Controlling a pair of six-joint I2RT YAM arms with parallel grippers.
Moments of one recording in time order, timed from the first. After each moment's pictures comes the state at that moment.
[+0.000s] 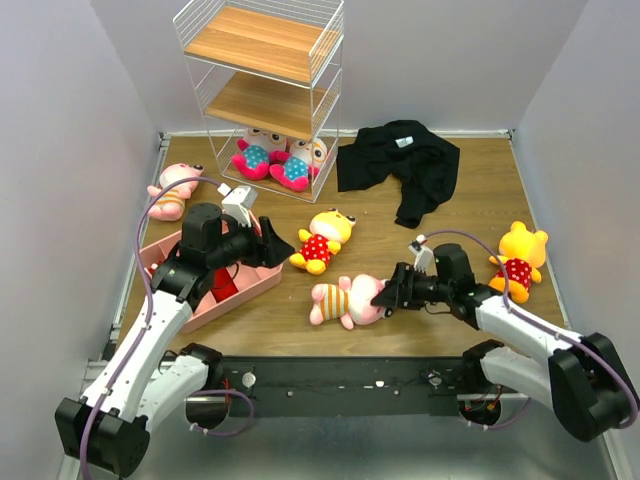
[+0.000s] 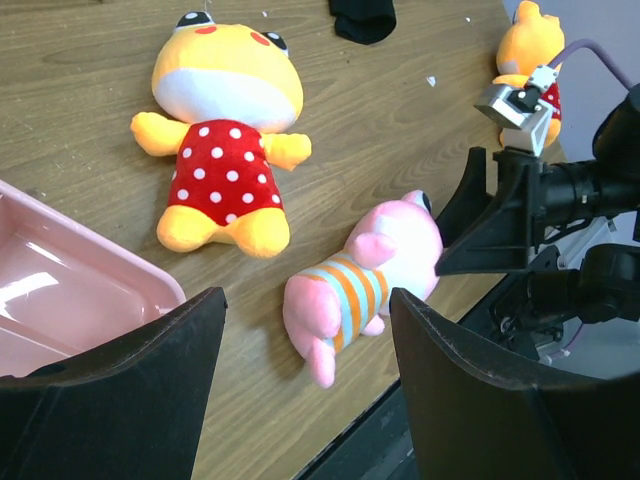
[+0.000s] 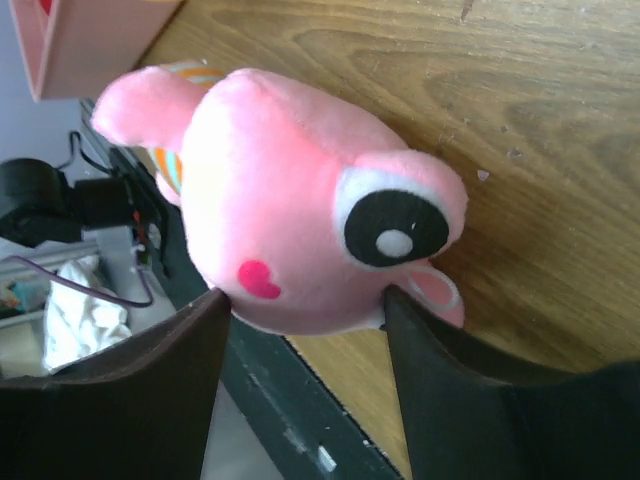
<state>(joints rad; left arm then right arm) -0.33 0.86 0.79 -0.40 0.47 -0.39 0.40 1.03 0.31 0.01 -0.64 0.64</state>
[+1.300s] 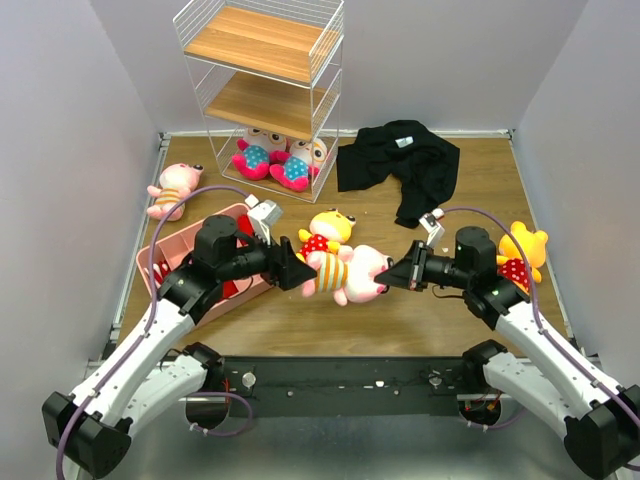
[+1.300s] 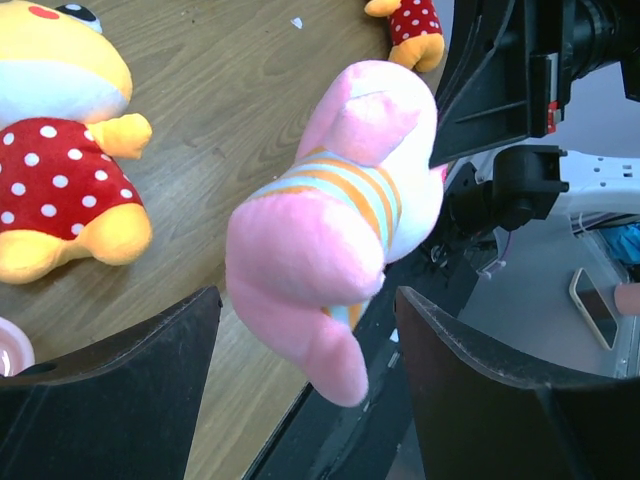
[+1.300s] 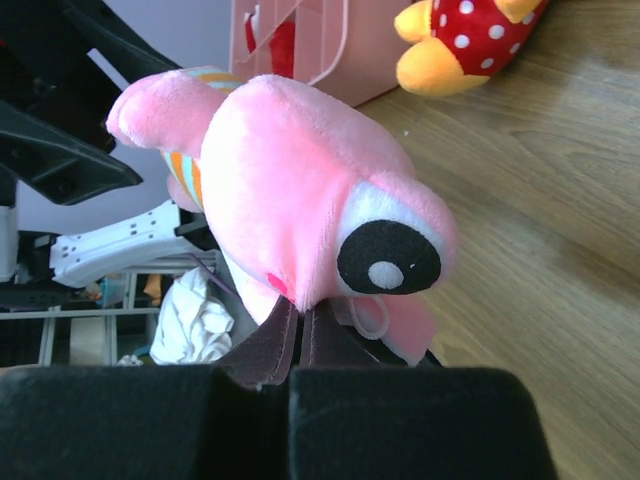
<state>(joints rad) -0.51 0.80 0.74 -0.30 0.58 -0.41 0.43 0.81 0.53 -0.13 -0.70 0.81</state>
